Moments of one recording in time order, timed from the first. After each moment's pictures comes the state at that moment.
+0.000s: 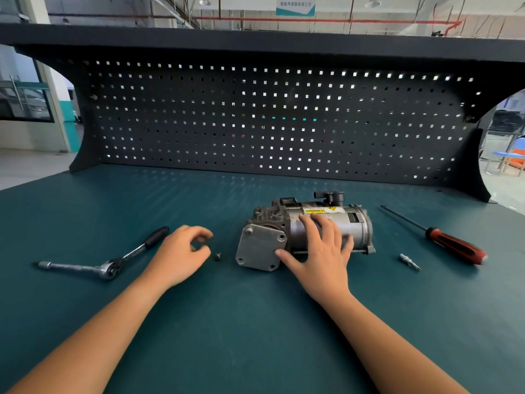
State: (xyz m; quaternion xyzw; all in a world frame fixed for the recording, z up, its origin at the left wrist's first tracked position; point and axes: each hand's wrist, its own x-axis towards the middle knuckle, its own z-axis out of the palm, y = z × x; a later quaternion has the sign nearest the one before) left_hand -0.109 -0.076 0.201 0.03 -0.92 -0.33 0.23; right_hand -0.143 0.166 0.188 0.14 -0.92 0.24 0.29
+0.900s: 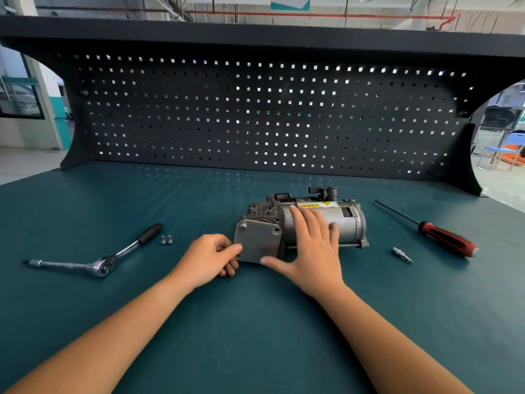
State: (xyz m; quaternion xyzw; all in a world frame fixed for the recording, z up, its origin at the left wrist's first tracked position) left_hand -0.111 -0.025 0.200 0.01 -0.86 -0.50 0.09; right_hand -0.141 0.167 0.192 0.20 -0.92 0.18 0.30
